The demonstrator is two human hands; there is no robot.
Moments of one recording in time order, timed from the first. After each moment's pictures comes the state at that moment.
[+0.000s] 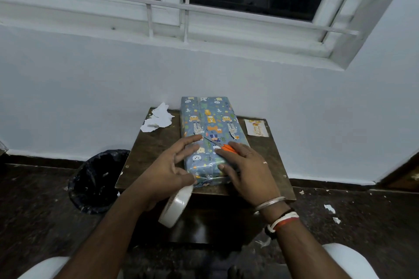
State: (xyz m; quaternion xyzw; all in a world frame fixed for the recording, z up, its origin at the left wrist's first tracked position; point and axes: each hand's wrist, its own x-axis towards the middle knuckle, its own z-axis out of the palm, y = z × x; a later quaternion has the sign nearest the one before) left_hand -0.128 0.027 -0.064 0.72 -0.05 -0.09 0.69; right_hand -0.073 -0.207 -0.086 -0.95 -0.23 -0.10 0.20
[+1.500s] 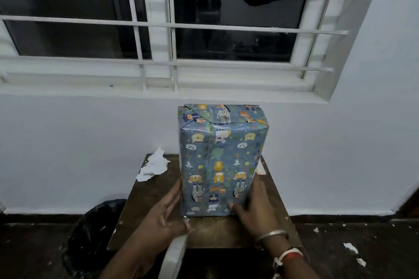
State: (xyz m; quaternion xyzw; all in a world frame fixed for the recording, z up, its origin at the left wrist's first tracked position) left_hand -0.113 0.025 -0.080 0.69 -0.06 -0.05 0.72; right_hand -0.039 -0.228 -0.102 -0.89 -0.08 -0.07 0.44
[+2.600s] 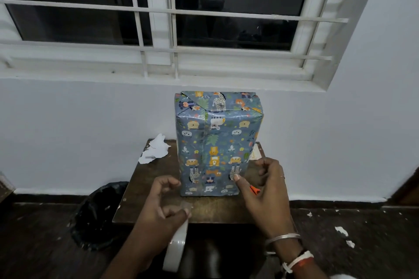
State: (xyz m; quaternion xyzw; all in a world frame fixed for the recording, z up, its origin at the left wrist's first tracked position) left_hand -0.162 0.000 -0.069 0.69 0.01 0.09 0.71; right_hand -0.099 -0.235 -0.049 -0.84 -0.07 -0.25 0.48
